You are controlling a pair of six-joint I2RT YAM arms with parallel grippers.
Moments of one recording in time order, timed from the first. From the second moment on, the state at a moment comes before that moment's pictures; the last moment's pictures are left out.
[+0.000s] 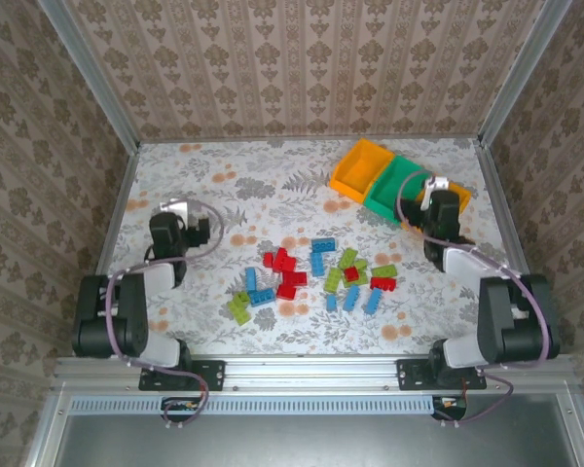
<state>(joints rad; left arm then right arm) -0.03 1.40 0.52 0.43 -0.11 0.06 0.00 1.38 0.68 0.24 0.10 0.09</state>
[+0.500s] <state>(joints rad) -0.44 1.14 0.73 -0.12 -0.16 -0.17 -0.12 1.32 0.89 -0.41 0.18 0.31</state>
